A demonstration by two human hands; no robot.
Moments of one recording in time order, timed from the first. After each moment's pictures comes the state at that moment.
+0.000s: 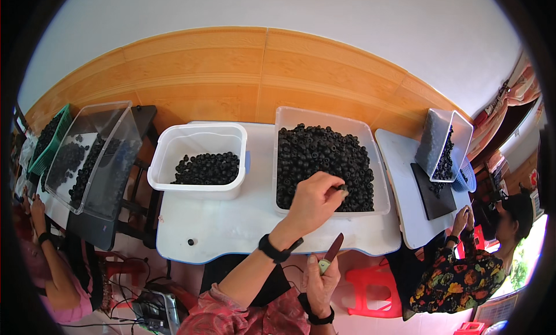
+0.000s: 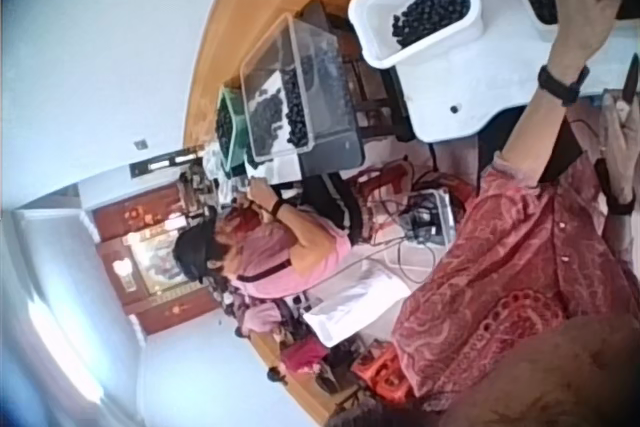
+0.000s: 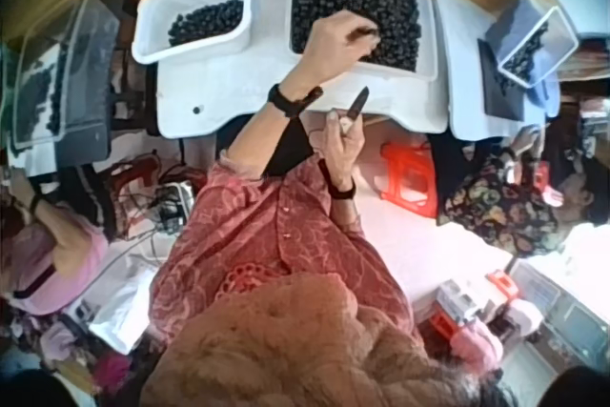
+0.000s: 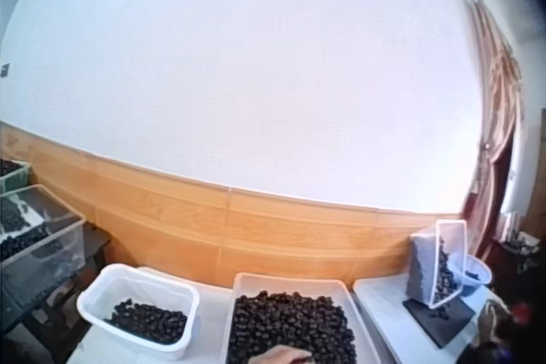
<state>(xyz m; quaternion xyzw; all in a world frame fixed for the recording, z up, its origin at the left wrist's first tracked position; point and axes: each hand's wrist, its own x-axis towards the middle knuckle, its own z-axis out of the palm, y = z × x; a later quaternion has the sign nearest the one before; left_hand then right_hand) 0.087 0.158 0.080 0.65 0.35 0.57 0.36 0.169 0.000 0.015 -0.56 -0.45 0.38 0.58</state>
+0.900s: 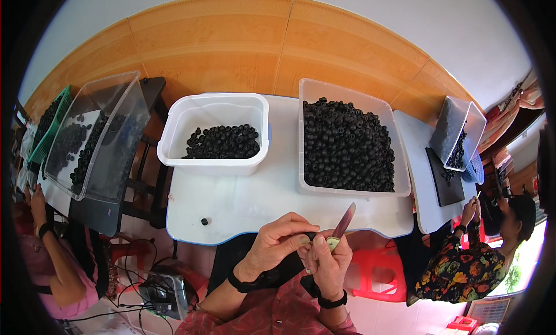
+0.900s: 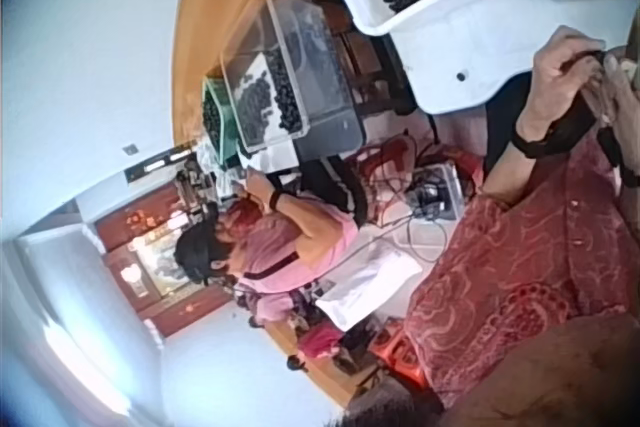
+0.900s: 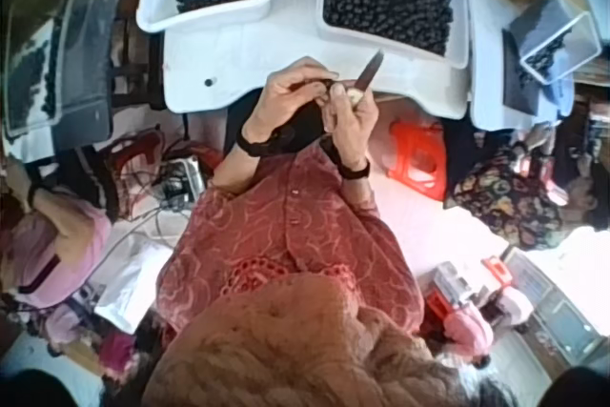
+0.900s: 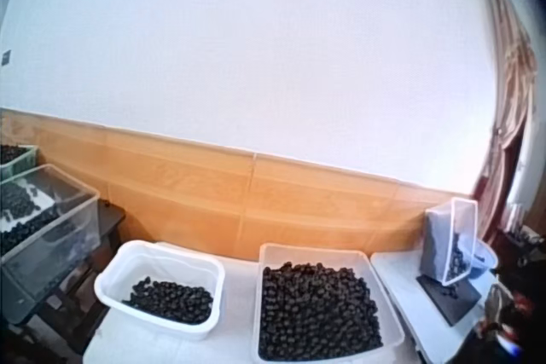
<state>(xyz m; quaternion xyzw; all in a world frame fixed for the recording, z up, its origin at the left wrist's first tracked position) -0.013 0.040 0.024 0.48 0.23 0.54 0.65 0.130 0.007 0.053 -0.41 -0.41 0.57 0.58</state>
